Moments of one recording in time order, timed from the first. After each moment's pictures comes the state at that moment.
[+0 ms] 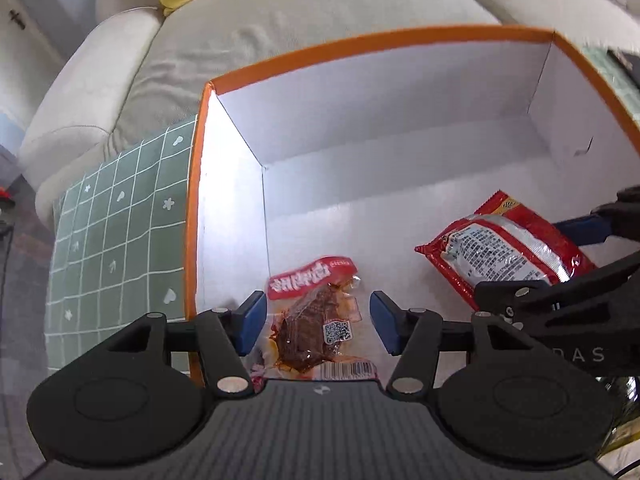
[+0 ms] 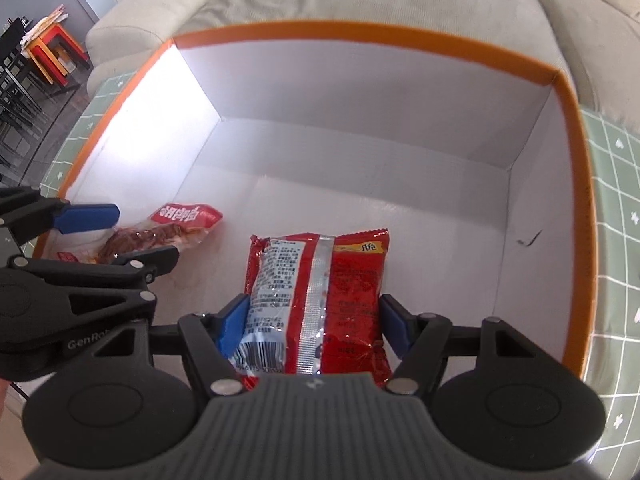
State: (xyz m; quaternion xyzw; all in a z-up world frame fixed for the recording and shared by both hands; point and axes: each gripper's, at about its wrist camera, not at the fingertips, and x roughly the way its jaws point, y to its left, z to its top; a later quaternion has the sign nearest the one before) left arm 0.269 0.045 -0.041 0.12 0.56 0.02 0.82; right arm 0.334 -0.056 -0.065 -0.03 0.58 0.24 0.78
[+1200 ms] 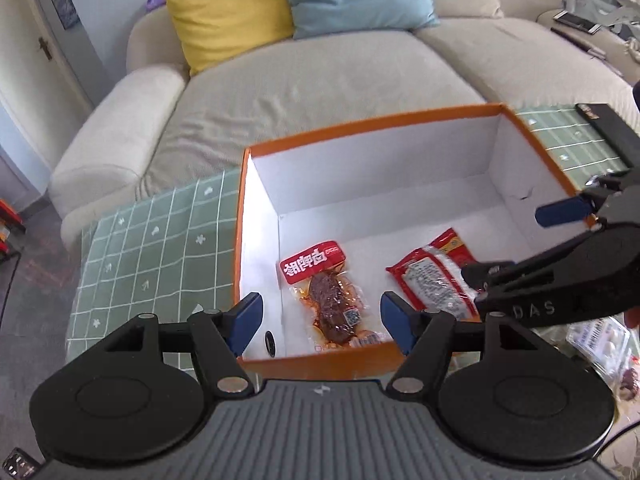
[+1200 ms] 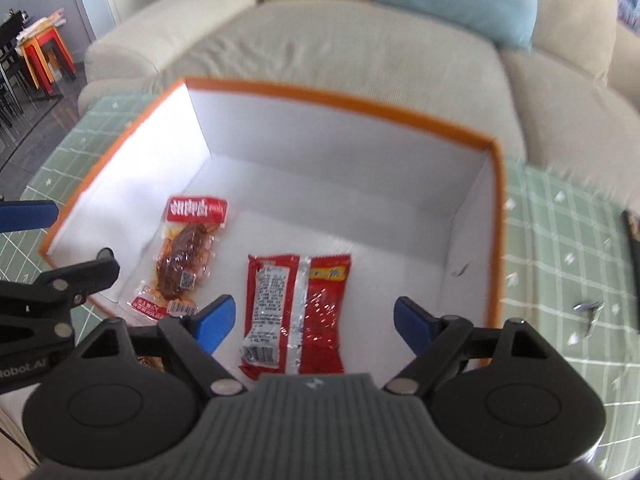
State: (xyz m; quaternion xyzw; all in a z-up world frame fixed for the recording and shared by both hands) left arm 0.200 0.042 0.023 0.10 0.46 0.02 0.88; right arm 0.298 -0.070 -0.018 -0.09 0.49 0.21 0.84
